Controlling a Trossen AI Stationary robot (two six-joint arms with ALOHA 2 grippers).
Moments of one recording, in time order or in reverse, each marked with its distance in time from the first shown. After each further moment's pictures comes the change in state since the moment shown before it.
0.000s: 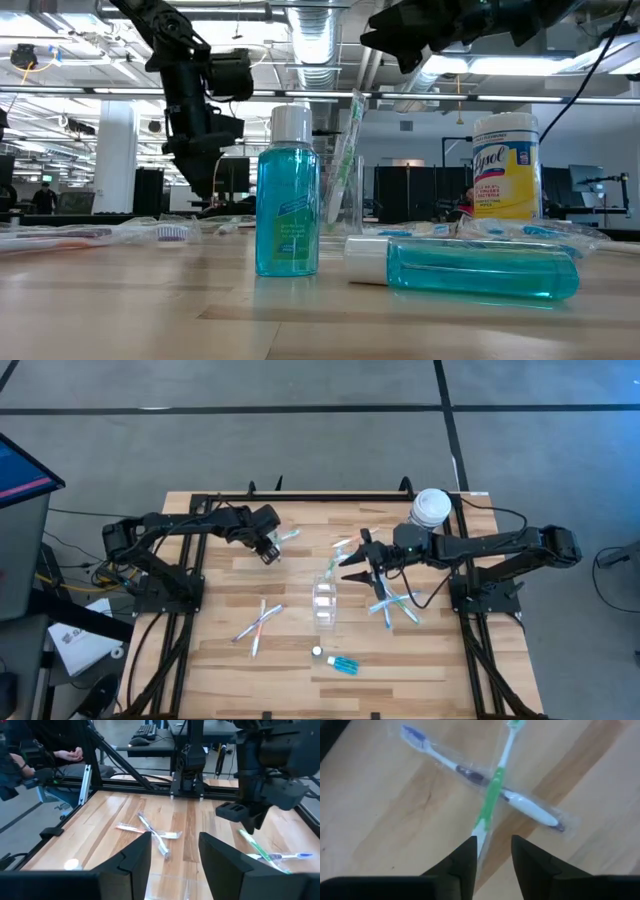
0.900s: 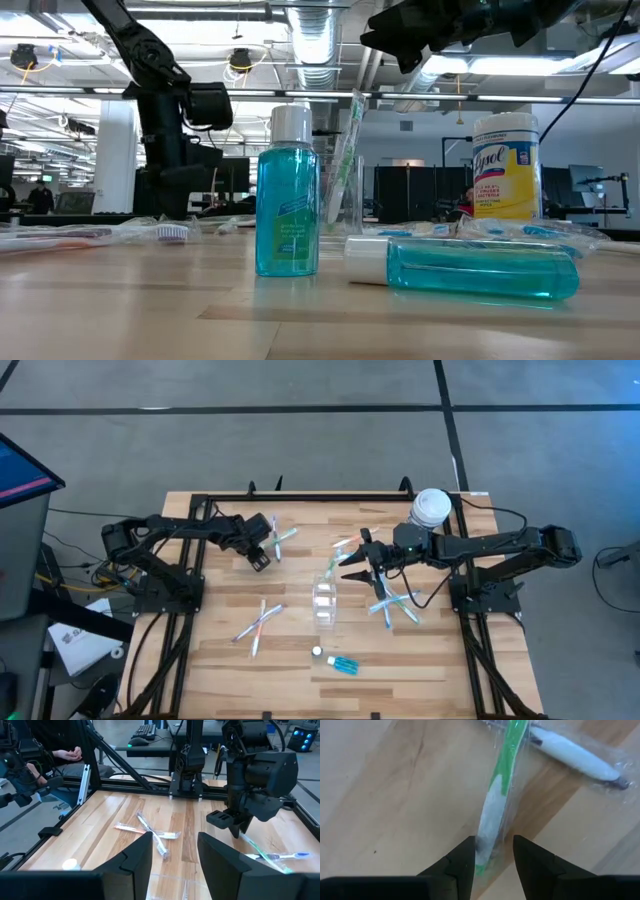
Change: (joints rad) left arm 0.053 0.000 -0.201 0.162 0.027 0.071; right arm -0.001 0.000 0.000 0.000 0.000 -0.008
